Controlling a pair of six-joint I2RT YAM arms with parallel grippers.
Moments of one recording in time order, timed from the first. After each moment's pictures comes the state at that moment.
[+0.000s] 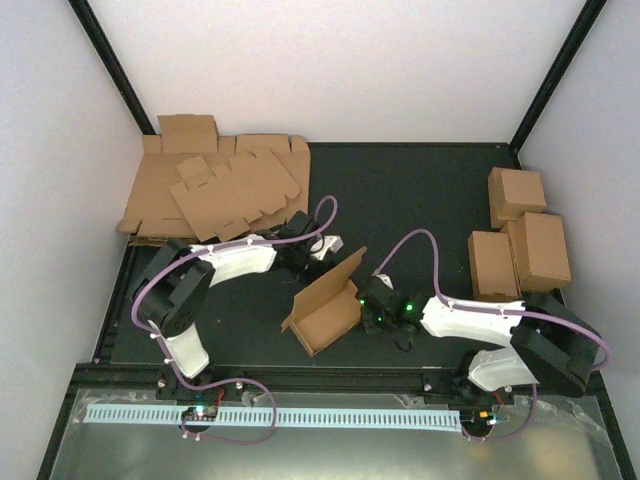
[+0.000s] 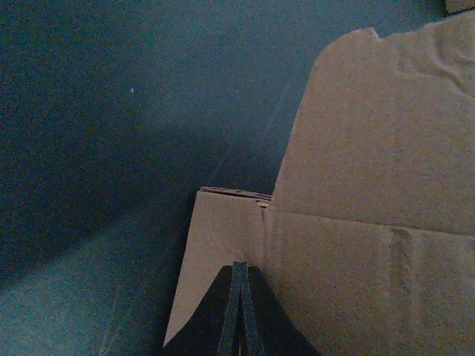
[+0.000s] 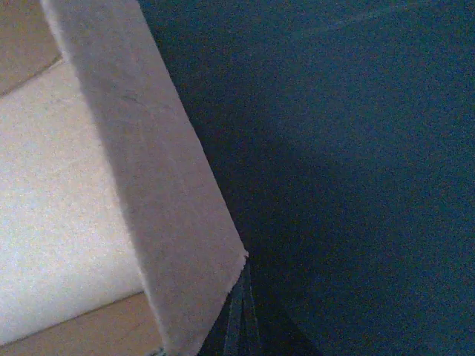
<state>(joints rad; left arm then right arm) -0.68 1.73 0.98 -0.33 0.61 -0.39 0.99 1.33 0.53 -0.34 0.13 0.78</state>
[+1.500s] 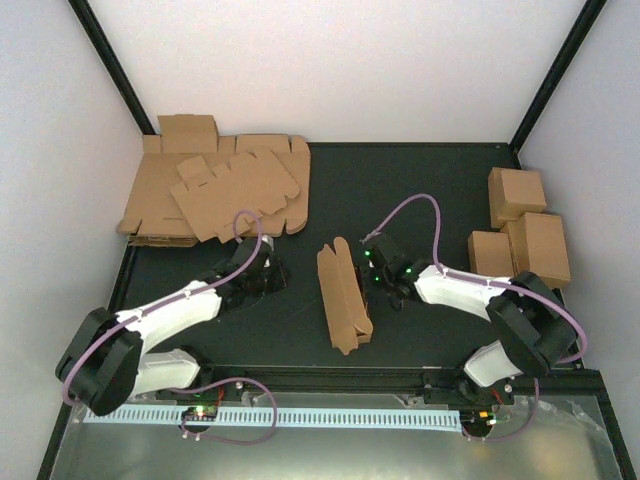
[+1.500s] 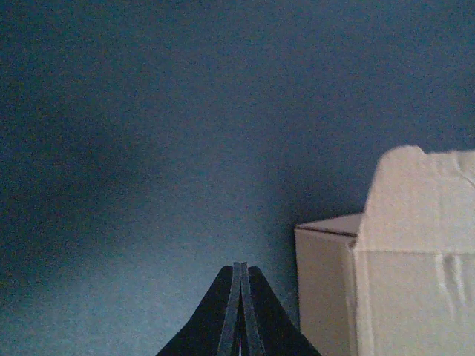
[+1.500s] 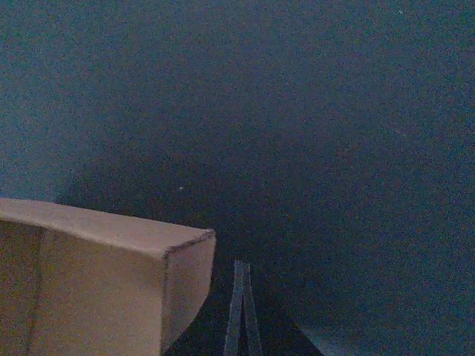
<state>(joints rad) -0.58 1.20 0.53 -0.14 0.11 -0.88 0.73 1.49 0.72 -0.19 0.08 0.45</state>
